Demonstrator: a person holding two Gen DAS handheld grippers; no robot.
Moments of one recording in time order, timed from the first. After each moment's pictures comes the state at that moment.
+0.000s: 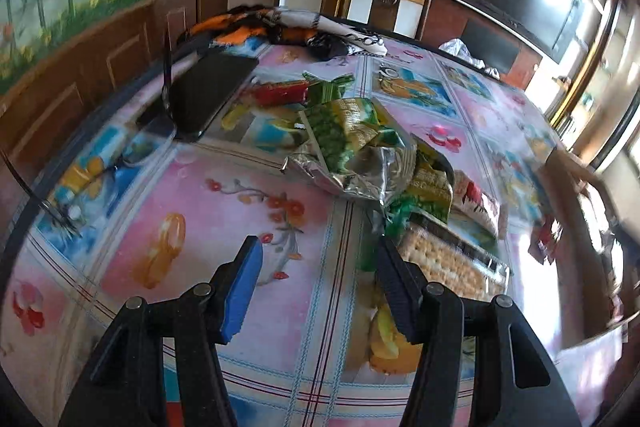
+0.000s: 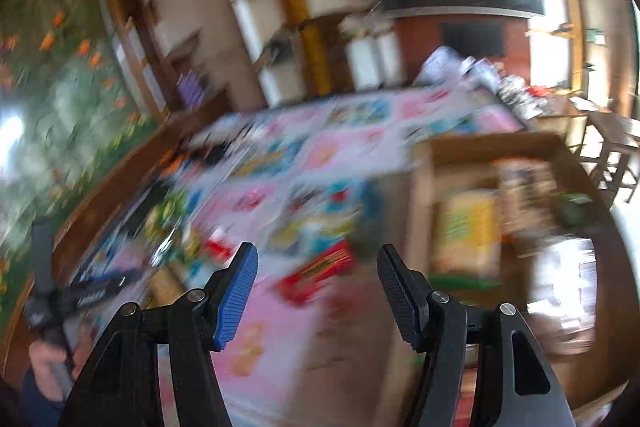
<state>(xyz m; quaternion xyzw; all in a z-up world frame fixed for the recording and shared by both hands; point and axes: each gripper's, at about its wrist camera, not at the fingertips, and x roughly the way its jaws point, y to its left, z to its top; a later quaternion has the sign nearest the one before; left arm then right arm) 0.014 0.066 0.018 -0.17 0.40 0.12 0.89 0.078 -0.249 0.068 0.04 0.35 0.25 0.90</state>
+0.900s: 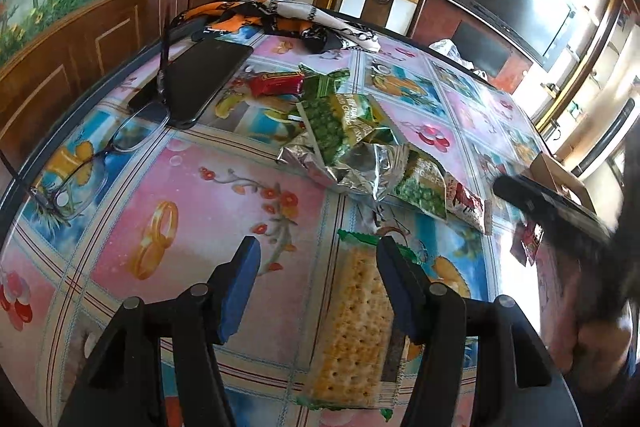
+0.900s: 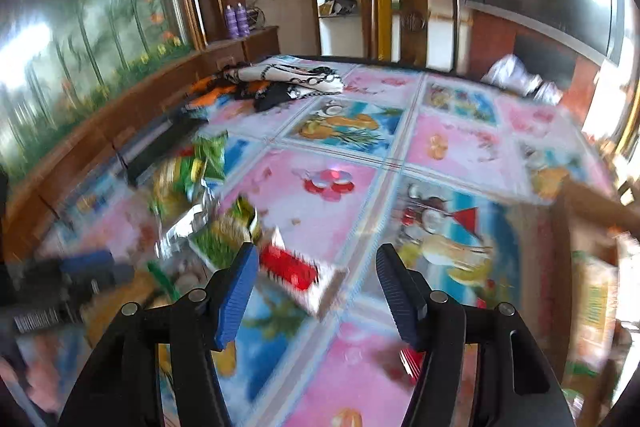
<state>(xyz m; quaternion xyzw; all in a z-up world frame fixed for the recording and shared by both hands) 0.011 0.070 0.017 -0.19 0.41 0.10 0.89 0.126 -0.133 0.034 -0.05 0.38 0.31 0.87</state>
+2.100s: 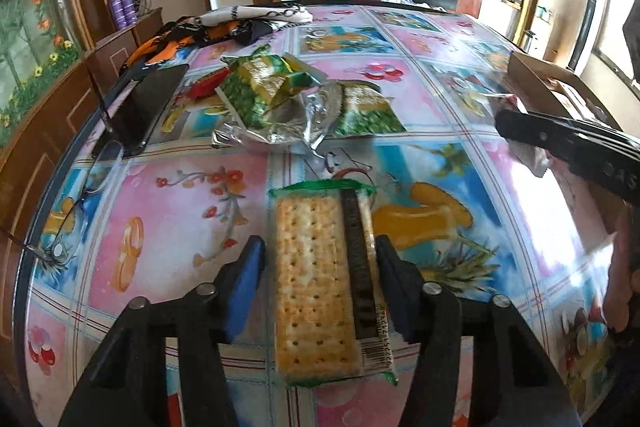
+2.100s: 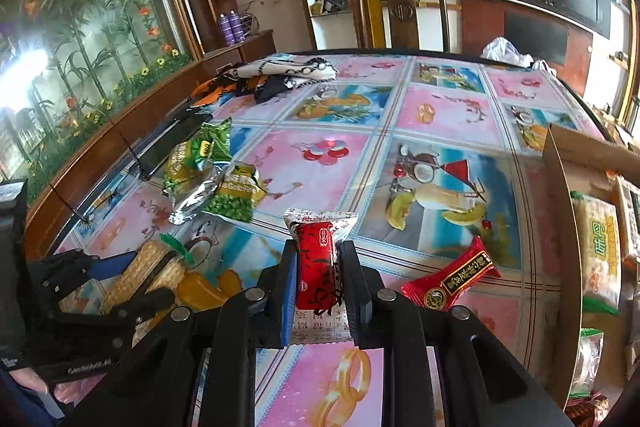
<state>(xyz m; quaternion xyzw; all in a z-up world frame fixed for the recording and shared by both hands) 0.009 0.020 0.002 -0.02 0.43 0.05 0.90 0.087 -0.155 0.032 -0.03 0.37 0.30 0.88</state>
